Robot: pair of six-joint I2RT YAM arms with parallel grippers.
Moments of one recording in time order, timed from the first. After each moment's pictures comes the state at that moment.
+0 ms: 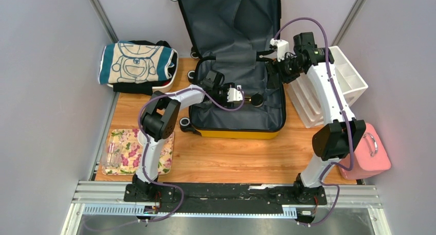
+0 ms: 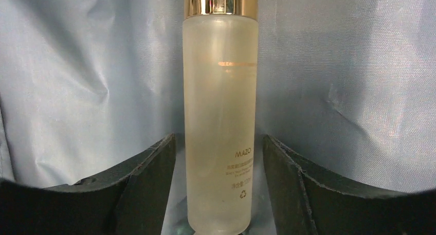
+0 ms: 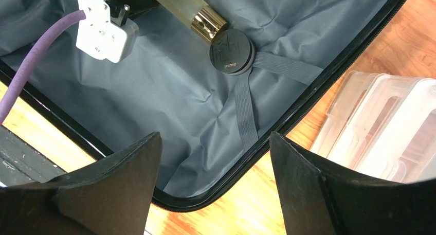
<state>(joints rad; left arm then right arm) -0.57 2.19 1.58 -0.24 0.43 1.07 0.12 1.74 1.90 -1.15 -0.40 -0.35</state>
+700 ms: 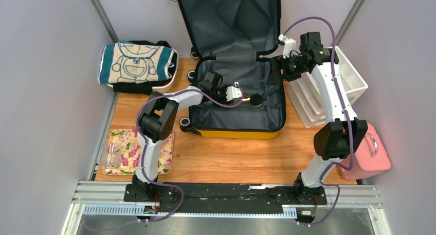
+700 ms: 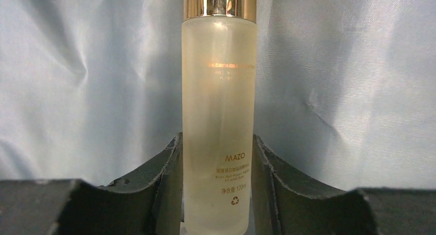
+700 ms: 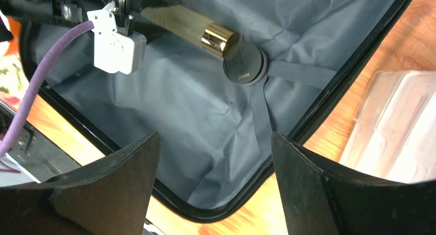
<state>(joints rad) -0.56 2.16 1.53 -0.20 0.44 0.93 0.07 1.75 1.89 -1.12 -0.49 -0.24</state>
